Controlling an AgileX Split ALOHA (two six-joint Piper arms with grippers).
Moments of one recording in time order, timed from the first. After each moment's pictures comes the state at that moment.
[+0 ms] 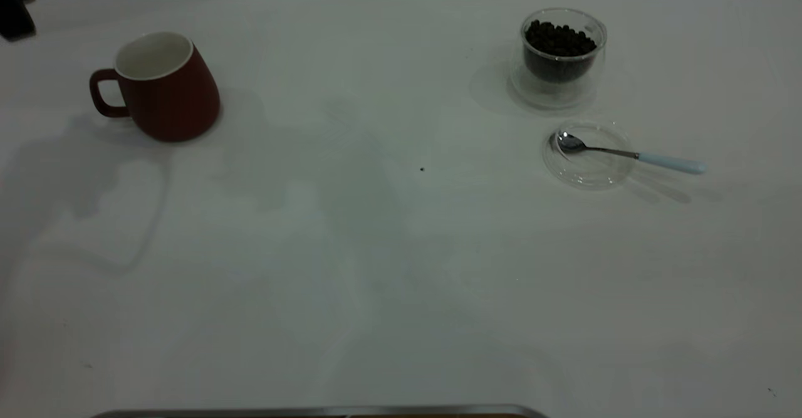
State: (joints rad) left arm 0.05 2.03 -1.43 -0.11 0.83 1.30; right arm 0.05 -0.02 -0.47 -0.01 1.13 -0.06
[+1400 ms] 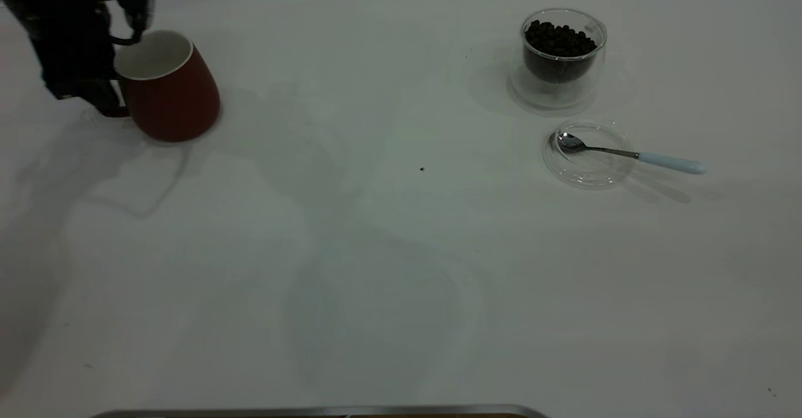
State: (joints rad) left arm 0.01 2.39 -1.55 -0.01 0.45 1.38; right arm 0.05 -0.02 -0.47 -0.01 1.13 -0.06
